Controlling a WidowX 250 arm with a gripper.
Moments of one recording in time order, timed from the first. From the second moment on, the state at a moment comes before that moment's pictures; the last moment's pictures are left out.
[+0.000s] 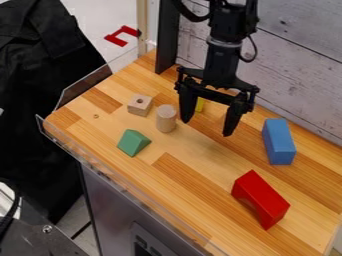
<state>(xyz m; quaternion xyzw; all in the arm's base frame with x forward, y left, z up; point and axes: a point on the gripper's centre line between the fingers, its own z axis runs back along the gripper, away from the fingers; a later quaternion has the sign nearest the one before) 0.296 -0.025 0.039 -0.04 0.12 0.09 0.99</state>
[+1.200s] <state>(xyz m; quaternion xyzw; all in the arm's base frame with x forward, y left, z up) 0.309 0.011 0.045 -0.02 0.12 0.11 0.99</state>
